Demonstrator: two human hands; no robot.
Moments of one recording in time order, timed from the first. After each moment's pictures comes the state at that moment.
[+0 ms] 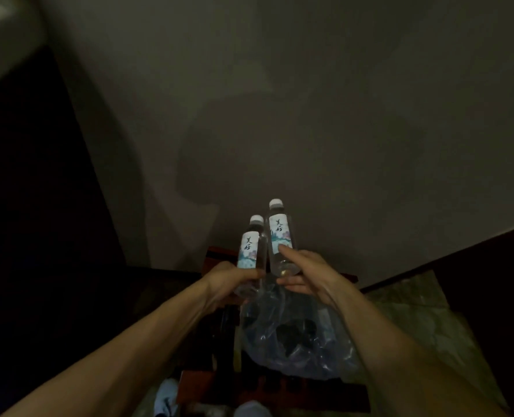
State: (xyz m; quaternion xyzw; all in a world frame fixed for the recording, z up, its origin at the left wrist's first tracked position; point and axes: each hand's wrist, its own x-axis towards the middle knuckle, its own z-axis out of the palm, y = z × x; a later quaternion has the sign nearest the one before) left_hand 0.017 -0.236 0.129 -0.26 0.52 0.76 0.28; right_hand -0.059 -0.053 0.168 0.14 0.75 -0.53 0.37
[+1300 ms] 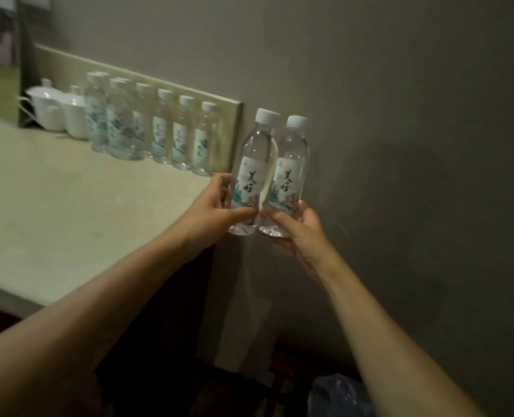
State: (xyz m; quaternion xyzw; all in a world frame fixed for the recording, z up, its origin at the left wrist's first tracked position) left_hand 0.198 -0.417 0.392 -0.05 0.71 0.65 -0.26; right_hand 0.097 -0.272 0.384 -0.27 0.65 -0.69 0.16
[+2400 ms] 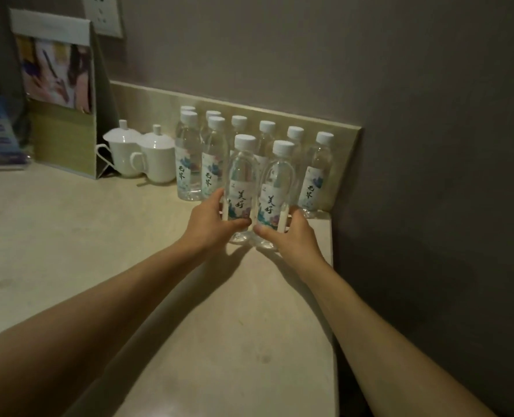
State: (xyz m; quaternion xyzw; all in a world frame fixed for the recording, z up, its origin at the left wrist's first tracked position) left_hand 0.184 -0.713 0.378 -0.19 0.80 0.49 -0.28; right_hand 0.090 -0.580 0.359 -0.25 0.80 -0.55 0.06
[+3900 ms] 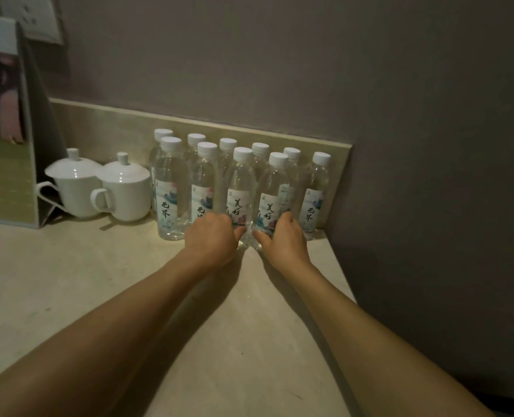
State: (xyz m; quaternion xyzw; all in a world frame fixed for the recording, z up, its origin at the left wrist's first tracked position) left_hand 0.100 -0.789 0.371 -0.16 0.96 0.08 -0.20; right_hand 0.066 -0.660 0.379 -0.12 0.94 -0.32 -0.08
